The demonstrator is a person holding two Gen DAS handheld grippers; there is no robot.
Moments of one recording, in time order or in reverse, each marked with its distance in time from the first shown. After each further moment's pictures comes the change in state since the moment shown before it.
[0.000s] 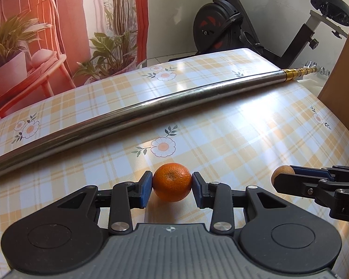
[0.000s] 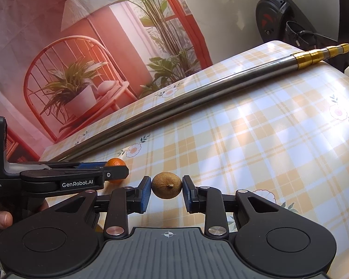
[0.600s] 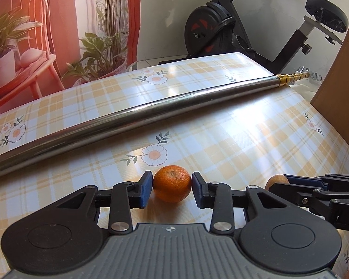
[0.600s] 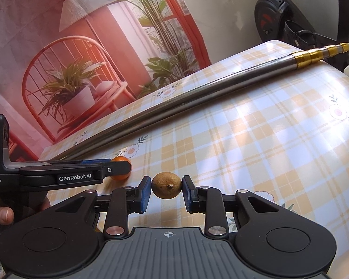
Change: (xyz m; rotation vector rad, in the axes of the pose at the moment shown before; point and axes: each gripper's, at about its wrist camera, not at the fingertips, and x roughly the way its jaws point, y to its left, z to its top) left arm 0.012 0.002 0.005 0.006 -0.016 -0.064; right arm 0.001 -0.003 0.000 0.006 0.001 -0.004
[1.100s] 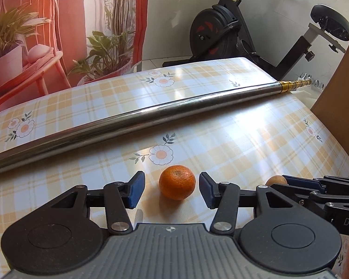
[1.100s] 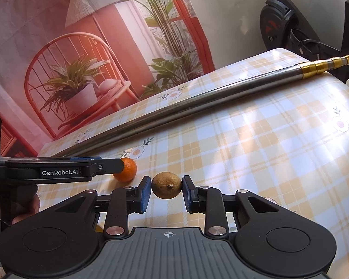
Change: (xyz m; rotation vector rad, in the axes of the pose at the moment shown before) left arm -0.009 0.007 0.000 -0.043 -0.003 0.004; right arm -0.002 0.011 0.003 -0.043 -0.002 -0.011
